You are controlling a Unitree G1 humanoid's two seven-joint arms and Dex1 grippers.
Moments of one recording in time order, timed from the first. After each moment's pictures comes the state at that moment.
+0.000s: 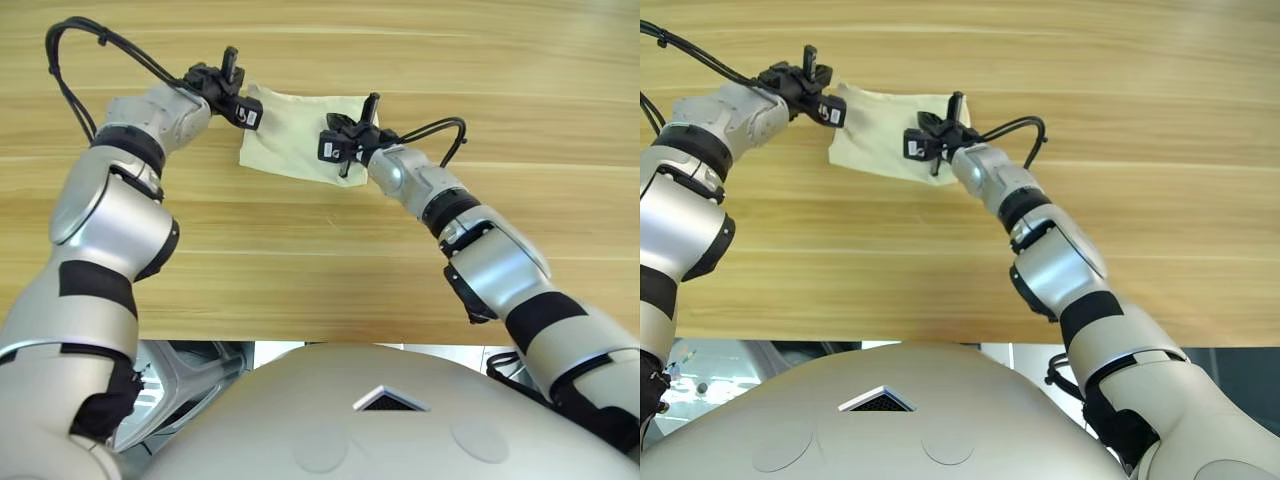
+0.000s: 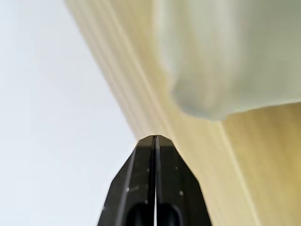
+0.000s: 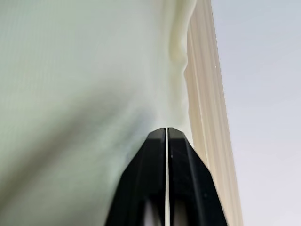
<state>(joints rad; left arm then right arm) -0.98 0.46 -0.77 1.37 0.99 -0.46 0.16 -0.75 -0.06 0.64 1.22 -0.68 -0.33 -0.09</state>
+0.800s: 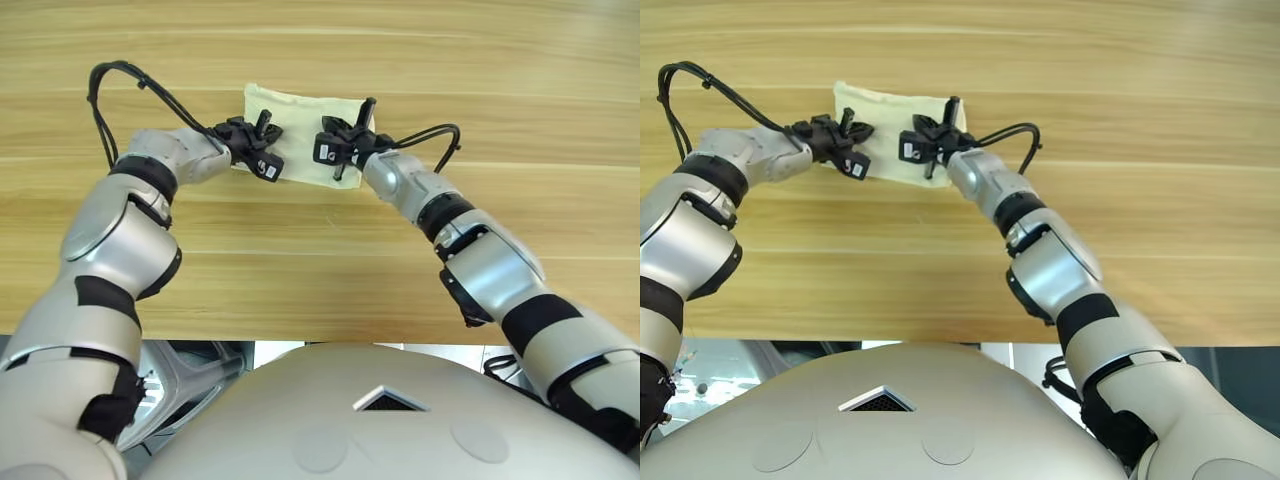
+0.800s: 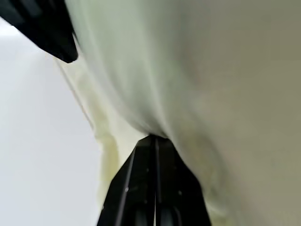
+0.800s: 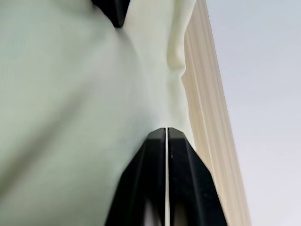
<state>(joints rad) -0.88 0.46 -0.96 1.28 1.08 -0.62 0.18 -0.74 -0.04 0.64 1.22 -0.65 -0.33 -0.11</state>
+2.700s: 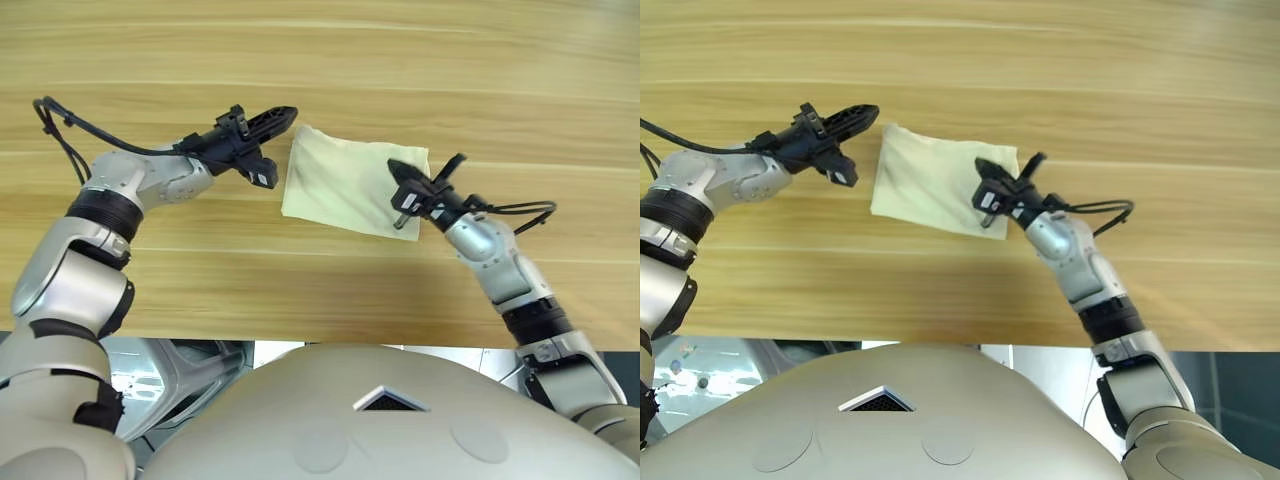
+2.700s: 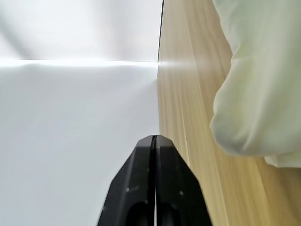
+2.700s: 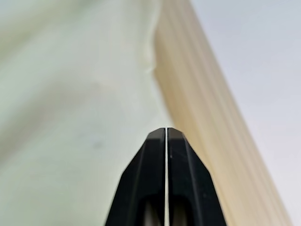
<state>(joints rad) -0.62 0.68 -0.70 0.78 0.98 -0.85 0.48 -0.01 -0.51 0.32 0.02 -0.40 -0.25 0.22</state>
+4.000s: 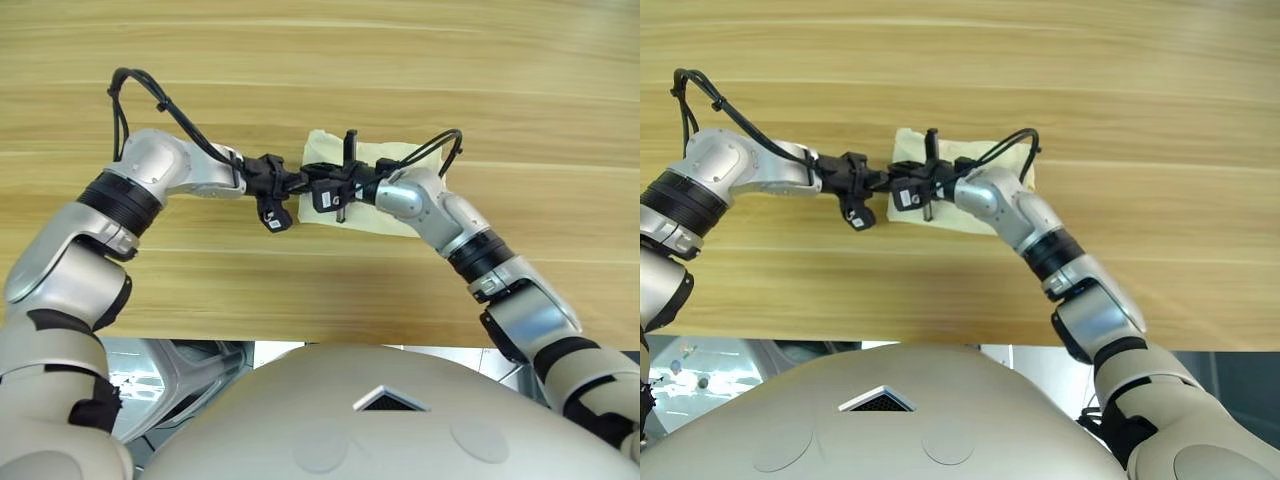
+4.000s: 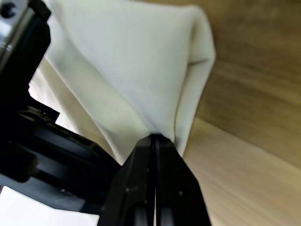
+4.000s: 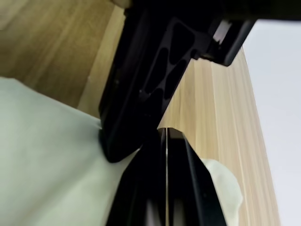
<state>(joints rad) -0.69 0.69 -0.84 0.47 1.22 -0.89 -0.14 -0.44 -0.28 0.63 0.43 -0.57 -0.38 0.44</state>
